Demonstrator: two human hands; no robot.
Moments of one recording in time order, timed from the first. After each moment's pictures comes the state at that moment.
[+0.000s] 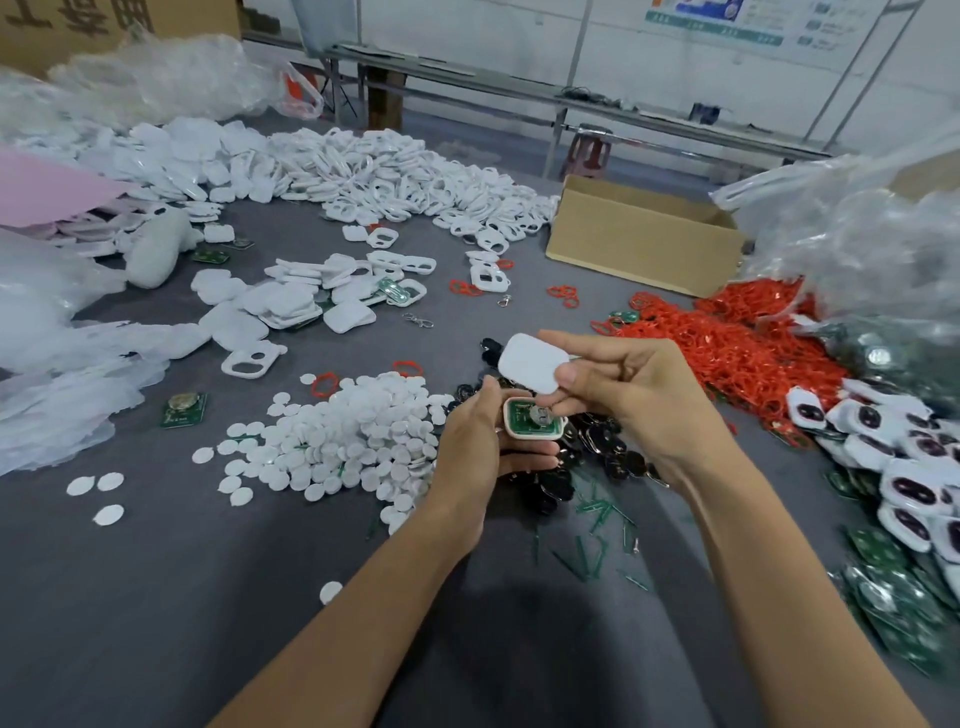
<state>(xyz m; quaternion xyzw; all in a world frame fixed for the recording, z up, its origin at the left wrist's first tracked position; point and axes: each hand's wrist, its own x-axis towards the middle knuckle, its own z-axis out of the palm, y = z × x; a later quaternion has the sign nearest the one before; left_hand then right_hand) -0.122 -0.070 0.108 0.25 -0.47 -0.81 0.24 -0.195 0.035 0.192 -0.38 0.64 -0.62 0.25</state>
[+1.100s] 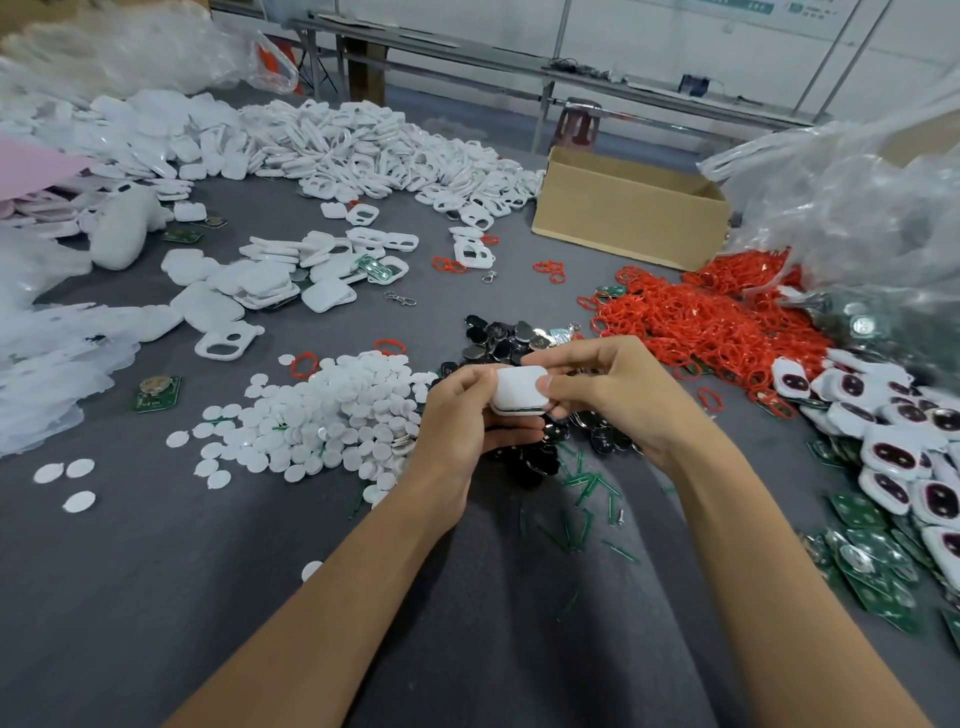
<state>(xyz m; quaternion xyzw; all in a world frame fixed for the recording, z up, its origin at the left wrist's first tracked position) -0.112 -0.064 0.112 0.22 -0.49 -0.80 0.25 -0.213 0.038 0.169 -0.35 0.76 -0.50 0.23</state>
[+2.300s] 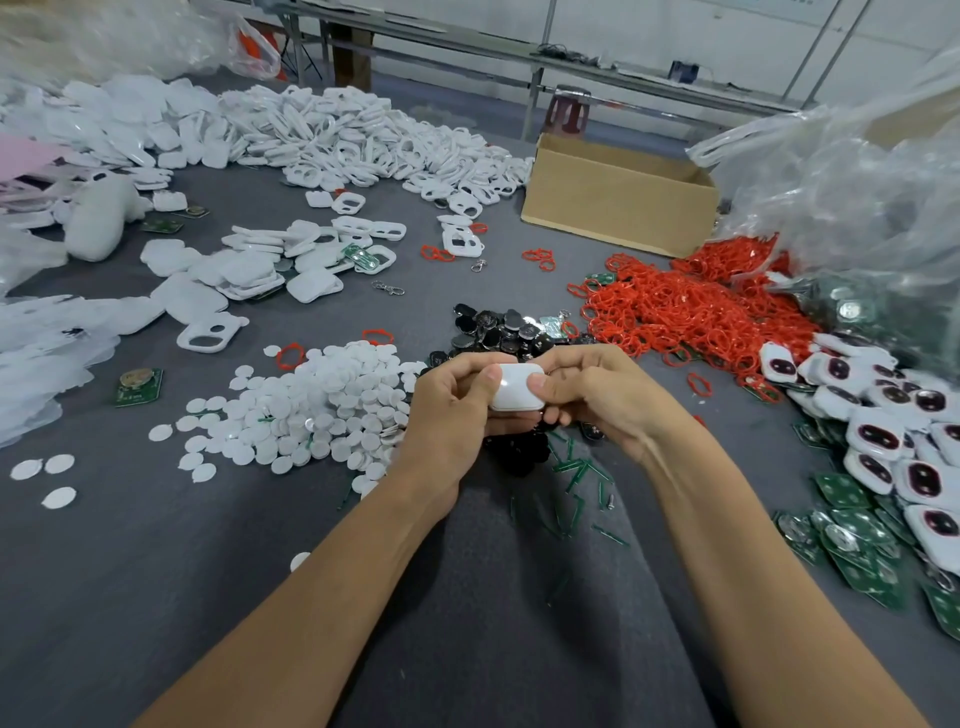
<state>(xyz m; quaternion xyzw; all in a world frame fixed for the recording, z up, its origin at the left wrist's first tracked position) -0.109 -0.060 0.111 0.21 -0.54 -0.77 0.26 -0.219 0.037 0.152 -0.30 0.73 -0.52 0.32</state>
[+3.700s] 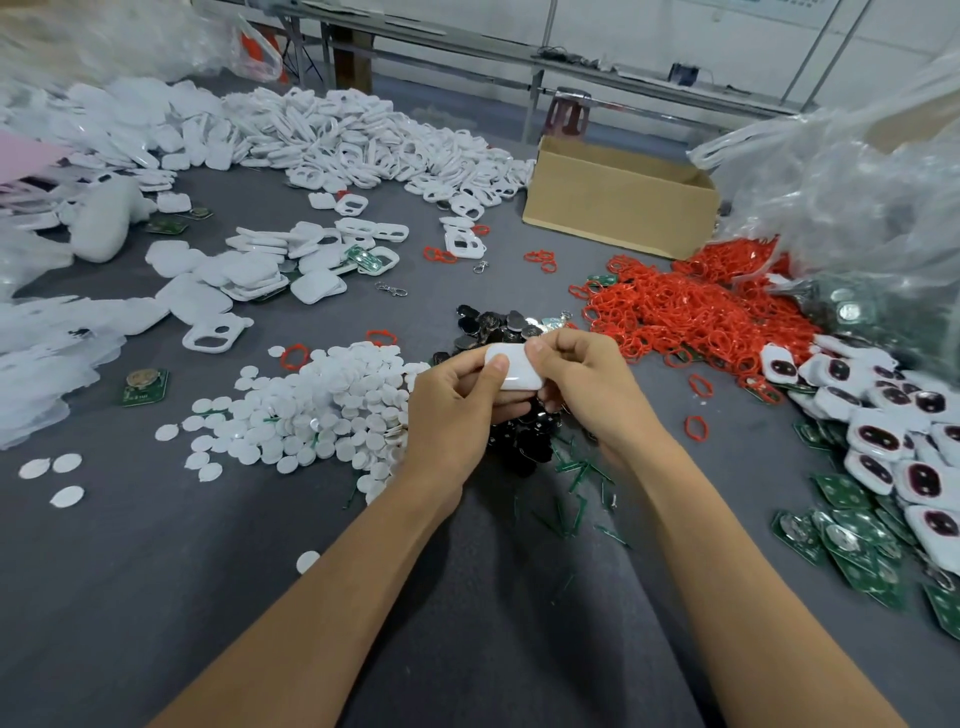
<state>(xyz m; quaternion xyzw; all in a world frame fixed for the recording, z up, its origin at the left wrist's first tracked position) -0.113 -0.059 0.110 0.20 -0.54 -0.75 0.32 -0.206 0.022 0.144 -0.31 0.76 -0.55 0.16</state>
